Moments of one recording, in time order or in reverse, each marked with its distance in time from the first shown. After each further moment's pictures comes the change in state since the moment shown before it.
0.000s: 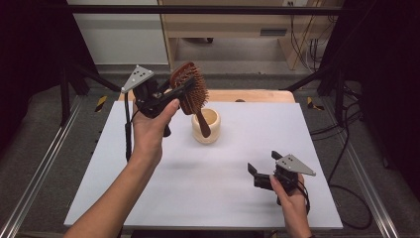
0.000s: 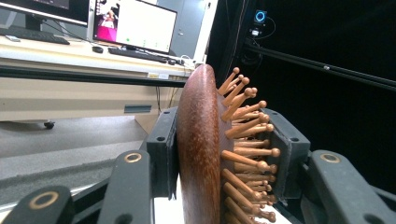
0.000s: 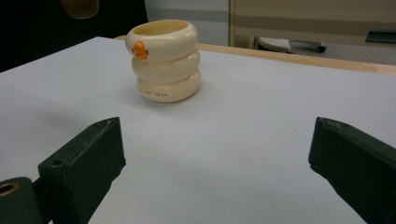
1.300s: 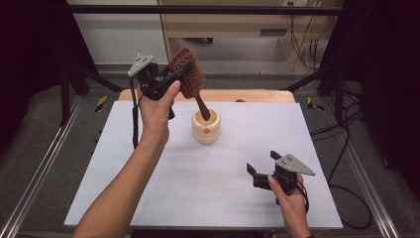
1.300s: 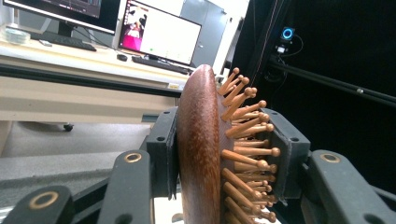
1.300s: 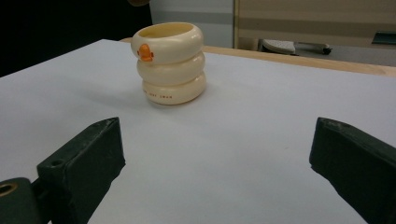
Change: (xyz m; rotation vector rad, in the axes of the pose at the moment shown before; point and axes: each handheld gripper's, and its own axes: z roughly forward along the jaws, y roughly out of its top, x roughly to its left) left arm 0.036 0.004 0.041 -0.065 0.086 -0.056; right arm 0.001 0.000 0.002 -0.013 0.016 0.003
